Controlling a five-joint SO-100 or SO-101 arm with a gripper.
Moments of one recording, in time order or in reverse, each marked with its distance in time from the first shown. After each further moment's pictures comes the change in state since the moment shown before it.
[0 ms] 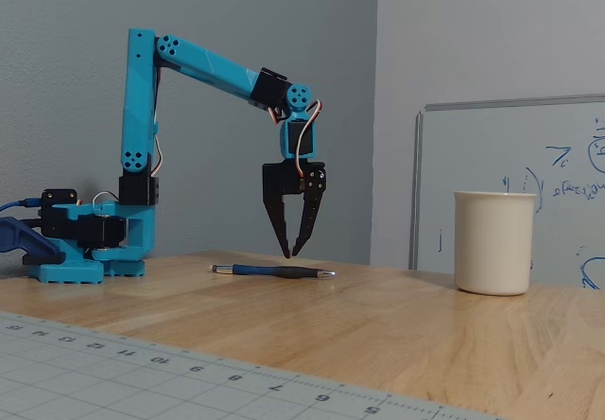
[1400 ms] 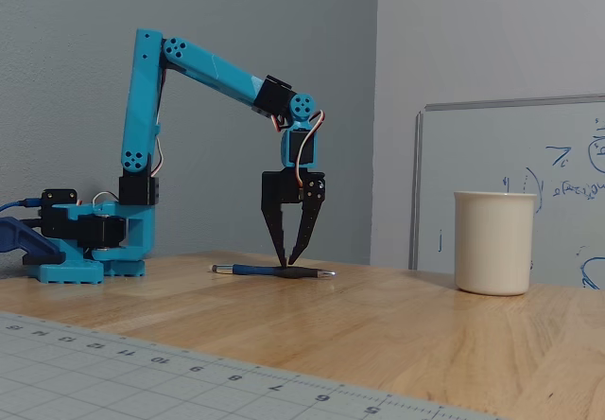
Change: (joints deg) arm 0.0 -3.1 0.0 0.0 0.0
